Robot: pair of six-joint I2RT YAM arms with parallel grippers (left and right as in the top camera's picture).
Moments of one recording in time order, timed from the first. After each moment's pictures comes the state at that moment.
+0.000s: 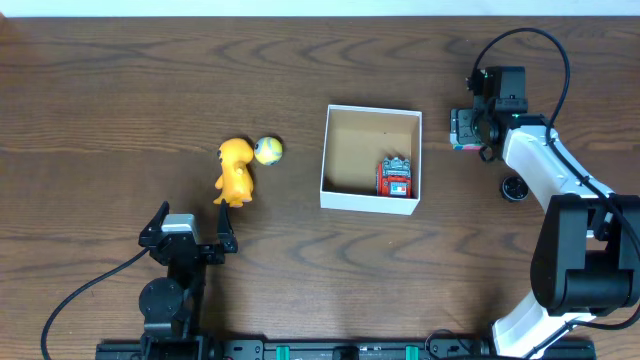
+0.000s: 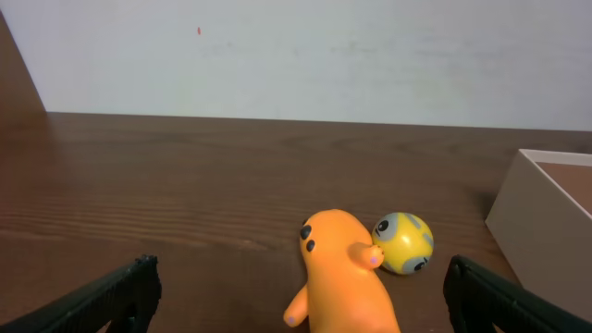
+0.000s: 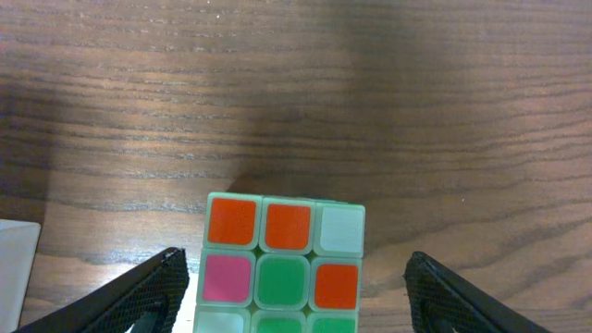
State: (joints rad) left arm -0.01 0.01 0.02 -0.11 0.00 -0.04; right arm 0.01 1.85 1.19 -0.34 0.10 -0.06
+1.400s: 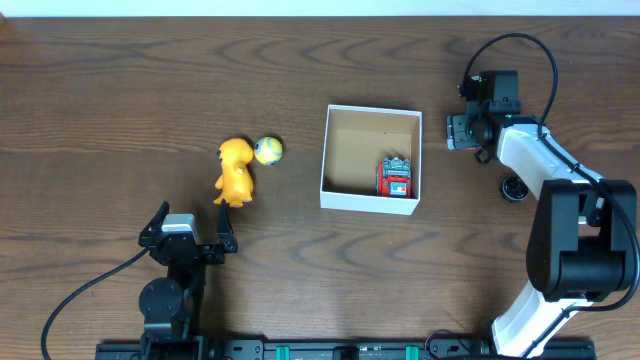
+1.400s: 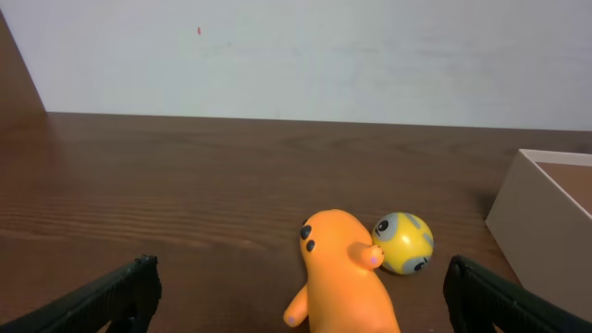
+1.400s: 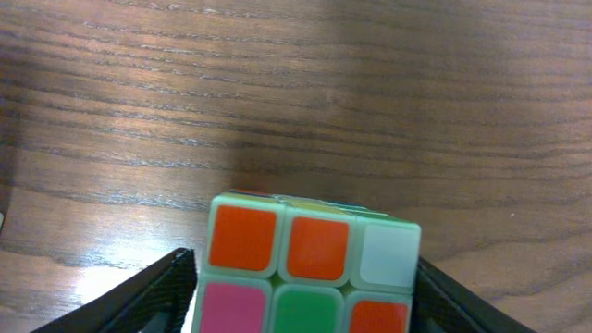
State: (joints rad) left arm -0.01 0.01 0.02 -0.11 0.00 -0.04; right arm 0.01 1.92 1.19 -0.31 0.08 -0.12
